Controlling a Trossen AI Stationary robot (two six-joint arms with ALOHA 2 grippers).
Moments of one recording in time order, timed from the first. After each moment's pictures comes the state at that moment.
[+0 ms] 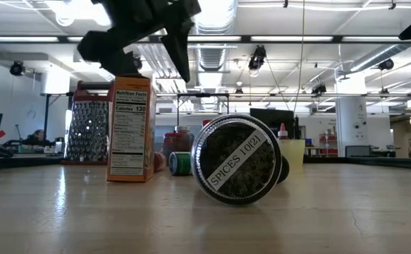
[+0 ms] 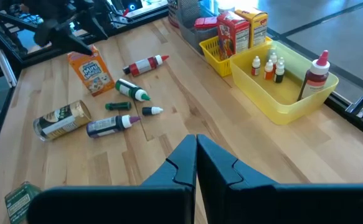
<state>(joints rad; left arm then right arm) -0.32 1.70 1.36 -0.90 -0.63 -1.37 0.17 0.11 0.89 -1.28 0.37 0.45</state>
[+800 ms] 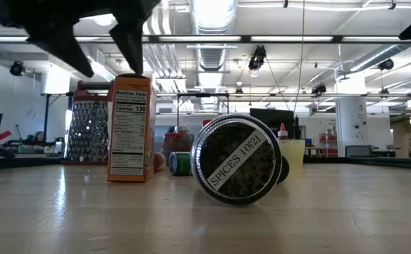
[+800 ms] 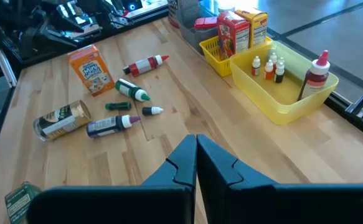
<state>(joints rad) -0.59 1.94 1.58 -1.55 -0.83 -2.06 0.17 0.11 0.89 -1.28 0.37 0.45</state>
